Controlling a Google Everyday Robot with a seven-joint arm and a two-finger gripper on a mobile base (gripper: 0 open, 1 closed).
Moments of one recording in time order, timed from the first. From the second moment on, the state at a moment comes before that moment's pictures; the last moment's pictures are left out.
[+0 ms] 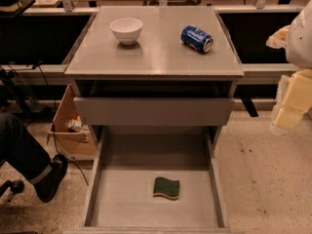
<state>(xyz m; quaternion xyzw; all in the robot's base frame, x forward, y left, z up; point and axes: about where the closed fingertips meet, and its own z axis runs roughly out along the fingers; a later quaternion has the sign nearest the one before) 0.438 -0.215 0.984 -0.60 0.78 -0.04 0.17</state>
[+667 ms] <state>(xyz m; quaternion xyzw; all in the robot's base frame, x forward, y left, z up) 0.439 -0.210 0.957 -0.60 0.78 -0.01 0.18</state>
